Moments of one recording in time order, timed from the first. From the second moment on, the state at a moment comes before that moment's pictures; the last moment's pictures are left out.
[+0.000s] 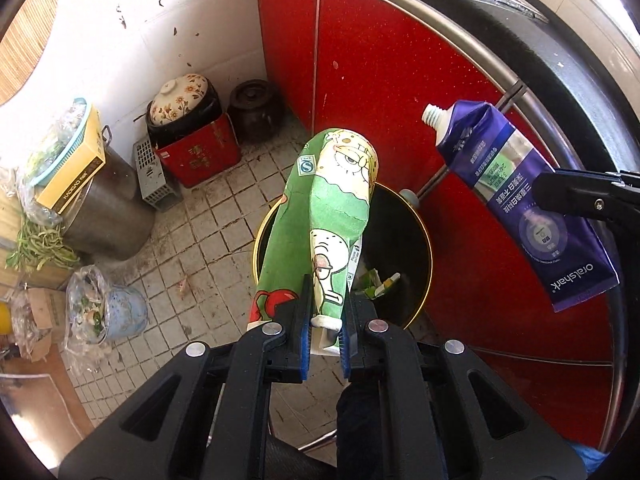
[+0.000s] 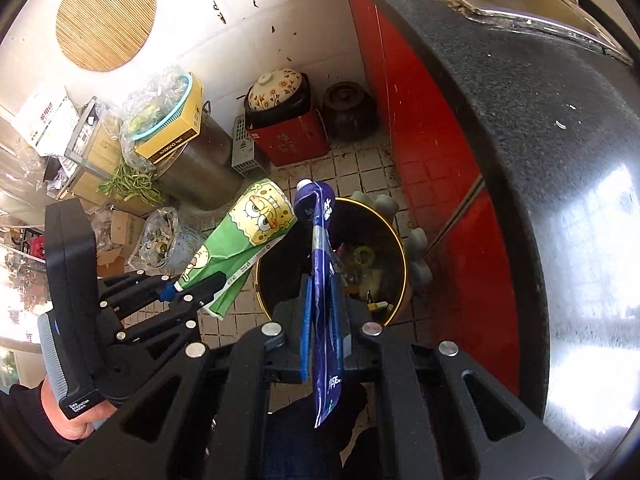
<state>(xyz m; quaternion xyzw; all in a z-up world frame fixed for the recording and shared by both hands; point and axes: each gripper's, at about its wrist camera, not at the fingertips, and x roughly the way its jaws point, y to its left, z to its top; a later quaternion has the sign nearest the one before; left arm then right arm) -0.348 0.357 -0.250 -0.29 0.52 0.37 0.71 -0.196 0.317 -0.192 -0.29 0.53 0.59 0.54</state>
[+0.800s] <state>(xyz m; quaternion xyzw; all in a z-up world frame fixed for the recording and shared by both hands) -0.347 0.351 -0.218 -0.26 0.51 0.38 0.73 -0.174 0.293 -0.145 -0.26 0.51 0.59 0.57</state>
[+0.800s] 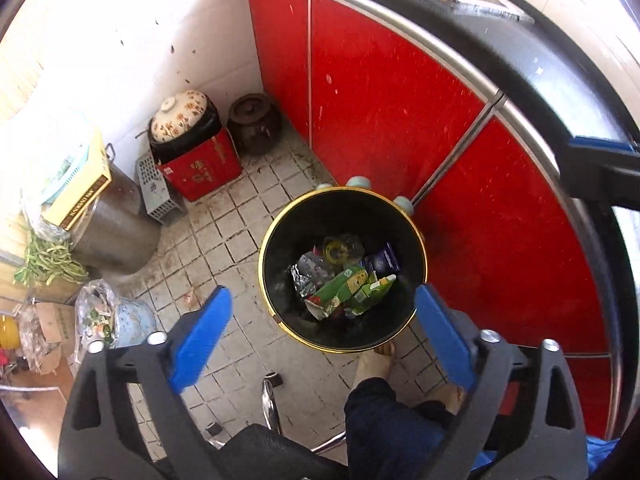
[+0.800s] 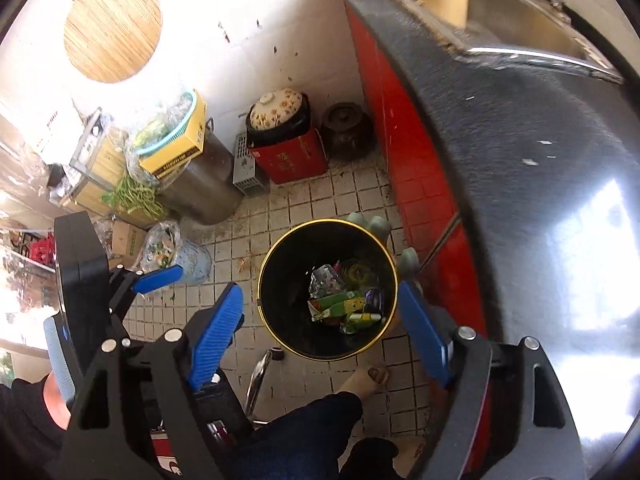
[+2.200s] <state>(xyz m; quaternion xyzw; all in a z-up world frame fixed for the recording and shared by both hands) 0.033 0.051 -0.048 0.00 0.49 -0.02 0.87 0.016 -0.300 0.011 0.04 0.46 0.00 0.89</state>
